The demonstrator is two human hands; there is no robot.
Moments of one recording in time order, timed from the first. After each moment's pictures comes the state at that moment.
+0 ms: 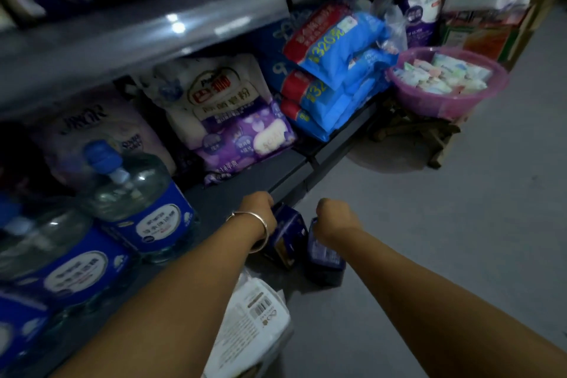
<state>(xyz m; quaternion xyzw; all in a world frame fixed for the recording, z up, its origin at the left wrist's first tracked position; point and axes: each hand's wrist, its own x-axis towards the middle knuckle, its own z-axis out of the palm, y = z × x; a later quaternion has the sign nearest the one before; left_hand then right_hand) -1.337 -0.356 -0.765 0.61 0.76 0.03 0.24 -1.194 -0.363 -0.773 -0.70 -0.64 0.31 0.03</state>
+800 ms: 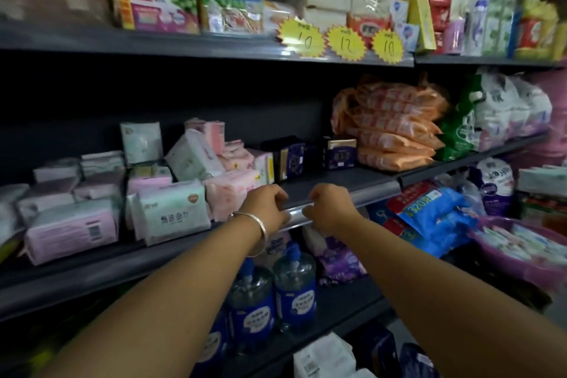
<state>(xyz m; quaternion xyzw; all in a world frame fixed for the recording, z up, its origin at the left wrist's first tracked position) -1.499 -0.546 -0.465 0.59 0.73 0.33 0.05 -1.372 -0.492 -0.466 -0.49 -0.81 0.20 0.27</state>
